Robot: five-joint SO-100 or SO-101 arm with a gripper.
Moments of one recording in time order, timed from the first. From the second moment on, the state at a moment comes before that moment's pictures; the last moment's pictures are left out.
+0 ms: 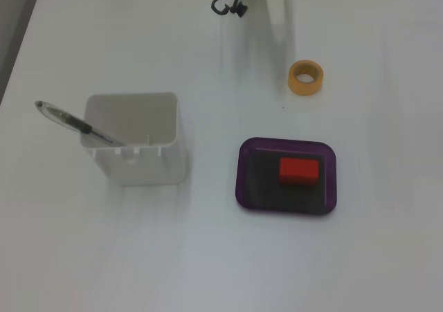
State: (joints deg) arm -5.5 189.1 160.1 54.6 3.6
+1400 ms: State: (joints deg) arm -4.2 61.8 66.4 53.5 3.6
